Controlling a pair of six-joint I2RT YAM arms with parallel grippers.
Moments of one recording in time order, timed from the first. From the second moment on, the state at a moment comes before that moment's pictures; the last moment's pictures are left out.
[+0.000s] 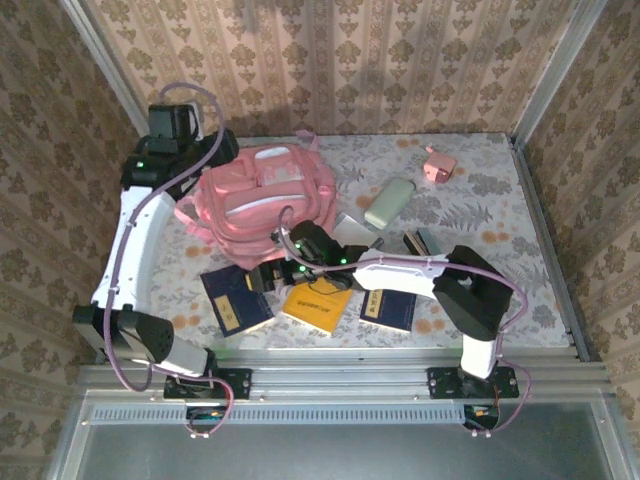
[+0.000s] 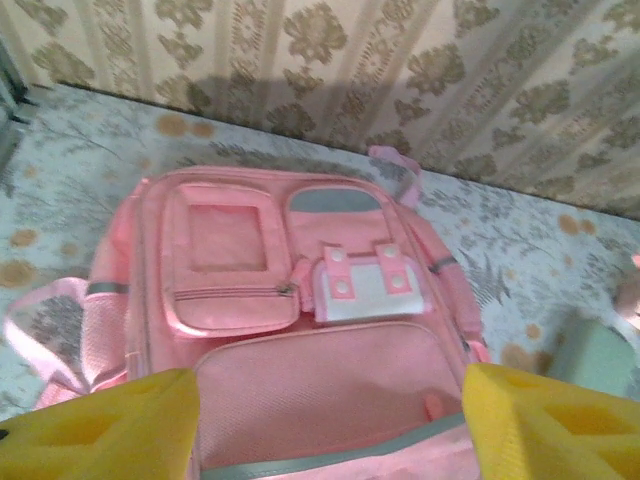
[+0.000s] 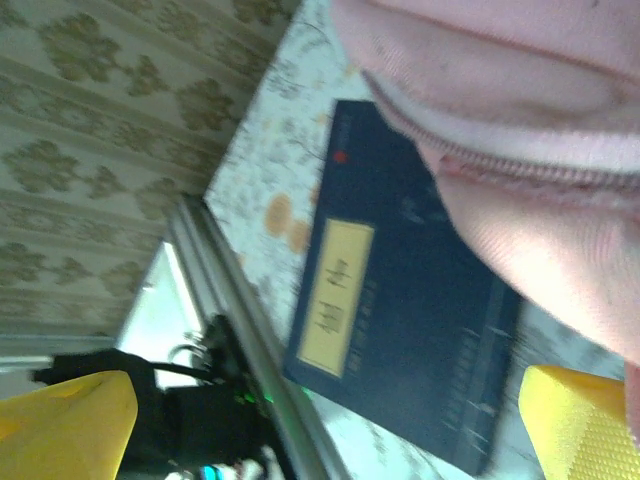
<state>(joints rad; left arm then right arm) -0.19 1.47 1.70 -0.84 0.05 -0.36 0.94 1.82 1.18 0.04 -0.39 0.68</state>
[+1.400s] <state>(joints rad) -0.64 1.93 1.84 -1.25 -0.02 -0.86 0.63 1.42 0.61 0.08 -0.36 1.26</state>
